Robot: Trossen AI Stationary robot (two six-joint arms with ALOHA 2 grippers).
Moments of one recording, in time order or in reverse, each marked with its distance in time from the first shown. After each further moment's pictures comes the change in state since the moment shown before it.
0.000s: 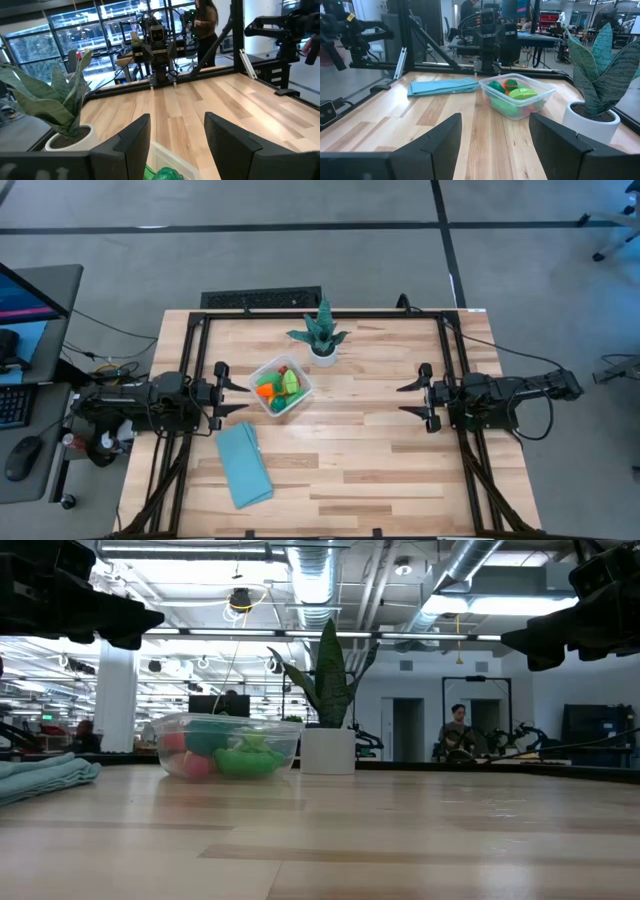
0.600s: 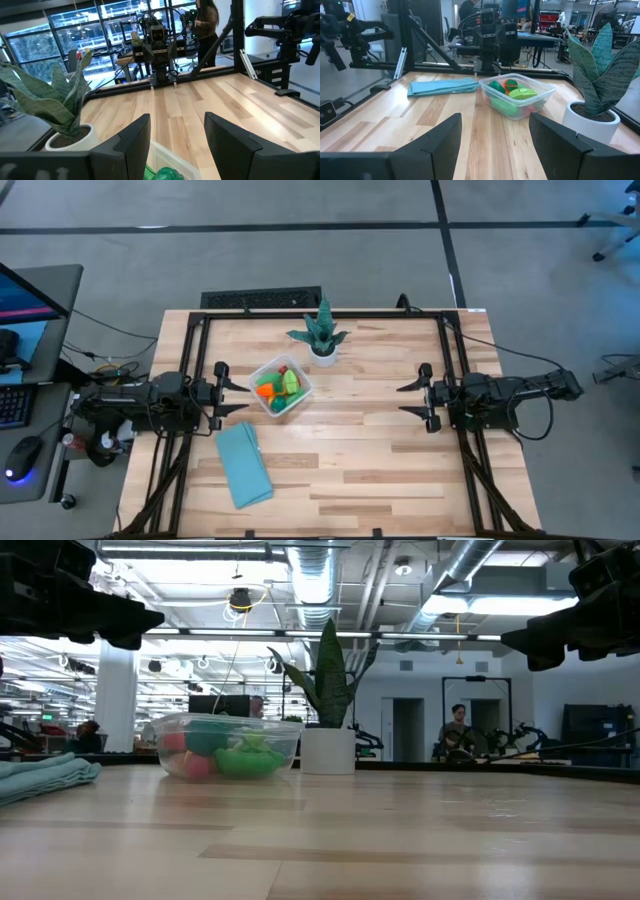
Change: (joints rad) left arm 0.000 0.000 0.000 0.000 -0.002 -0.001; right arm 0.000 0.000 0.000 0.000 0.000 0.000
